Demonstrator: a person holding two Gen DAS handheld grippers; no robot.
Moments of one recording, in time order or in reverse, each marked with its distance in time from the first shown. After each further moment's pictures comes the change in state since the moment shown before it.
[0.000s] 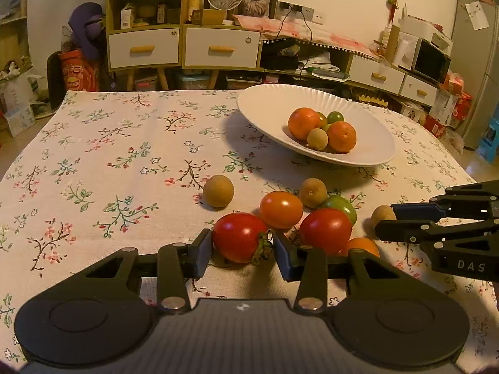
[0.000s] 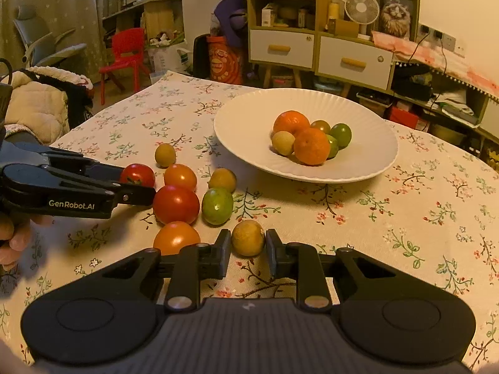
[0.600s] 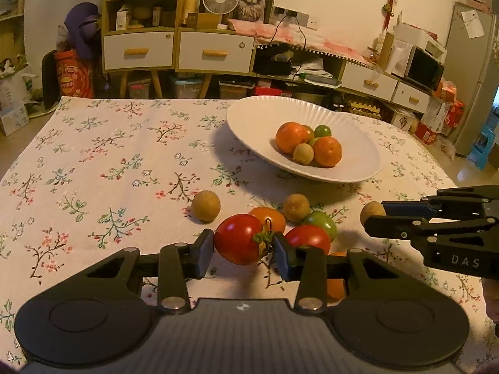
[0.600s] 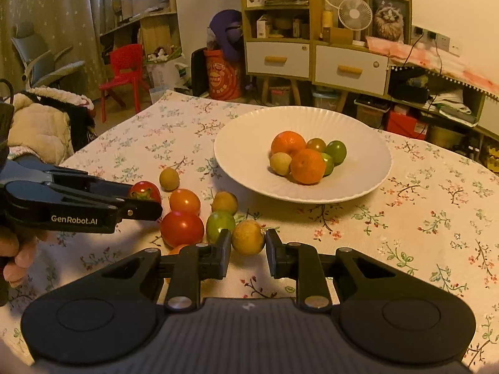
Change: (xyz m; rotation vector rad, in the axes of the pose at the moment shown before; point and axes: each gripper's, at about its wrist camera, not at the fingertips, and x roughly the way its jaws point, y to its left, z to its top) left arm -0.010 -0.005 0.012 -0.015 -0.013 -0.039; right arm -0.011 -0.006 0.012 0.045 -0.043 0.020
